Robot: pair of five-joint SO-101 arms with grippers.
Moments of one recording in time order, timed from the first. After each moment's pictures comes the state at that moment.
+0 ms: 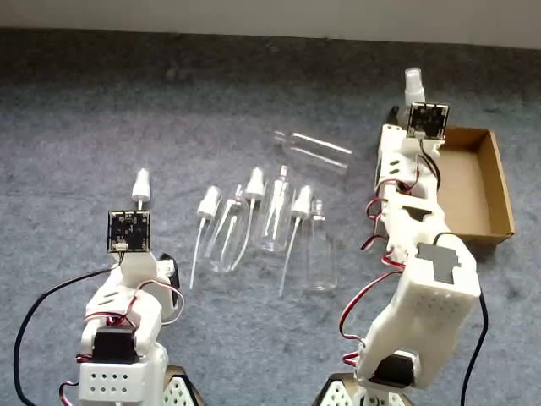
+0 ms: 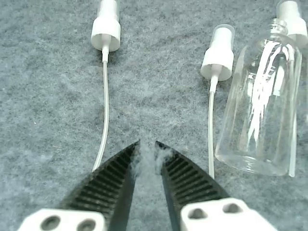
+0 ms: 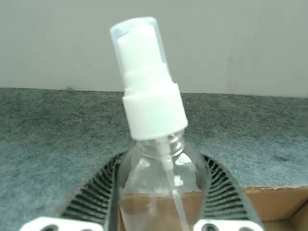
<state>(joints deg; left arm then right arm) -6.1 -104.2 95.9 63.6 8.2 7.4 23.2 28.0 -35.0 7.5</state>
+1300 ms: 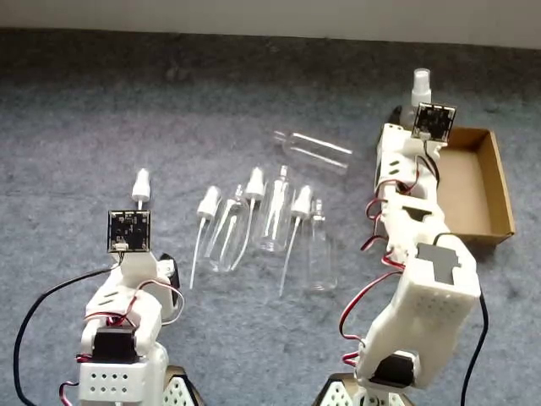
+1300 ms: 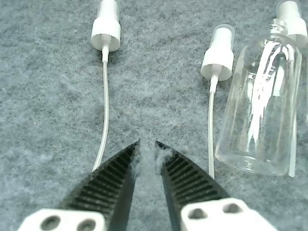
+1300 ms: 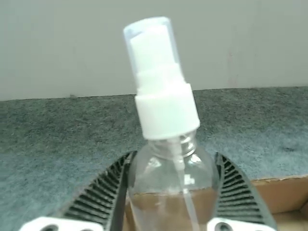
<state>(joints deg) -6.1 -104.2 95.9 63.6 8.2 7.4 23.2 28.9 -35.1 2.6</state>
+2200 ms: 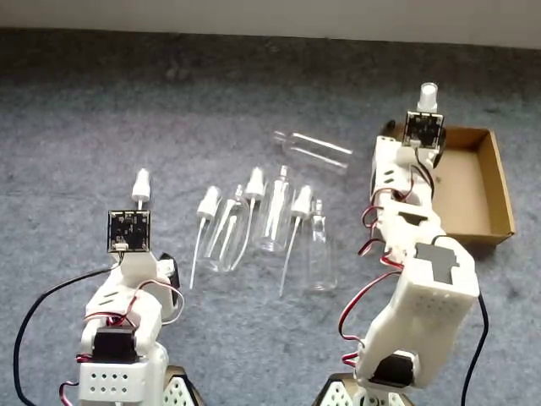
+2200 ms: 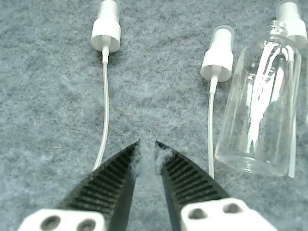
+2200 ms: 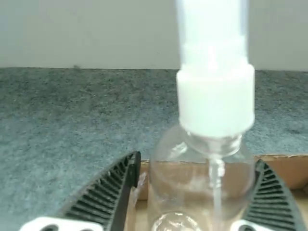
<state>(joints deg) -6.0 -104.2 95.9 63.4 8.2 6.7 23.1 32.3 -35.1 5.8</state>
